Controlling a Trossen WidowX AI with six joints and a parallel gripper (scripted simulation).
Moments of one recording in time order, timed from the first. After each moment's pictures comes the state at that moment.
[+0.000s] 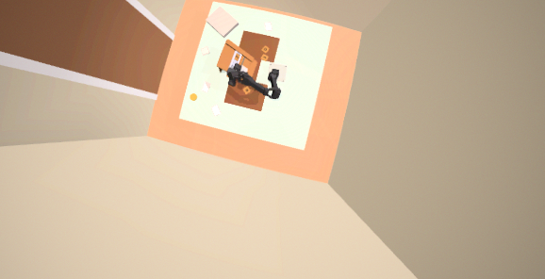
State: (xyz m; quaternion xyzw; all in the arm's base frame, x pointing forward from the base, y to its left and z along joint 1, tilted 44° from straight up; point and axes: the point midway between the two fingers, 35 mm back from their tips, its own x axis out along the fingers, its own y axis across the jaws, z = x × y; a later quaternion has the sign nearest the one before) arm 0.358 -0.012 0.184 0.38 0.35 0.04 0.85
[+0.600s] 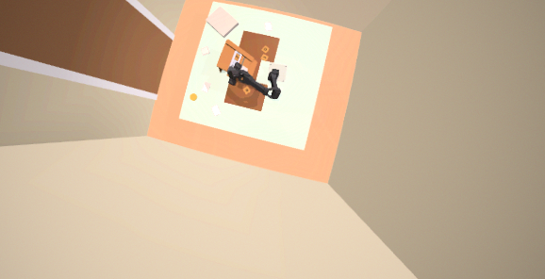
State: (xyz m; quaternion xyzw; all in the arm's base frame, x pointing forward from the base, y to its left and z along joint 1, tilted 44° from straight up) arm 0.356 -0.019 0.178 0.38 0.35 0.04 0.85
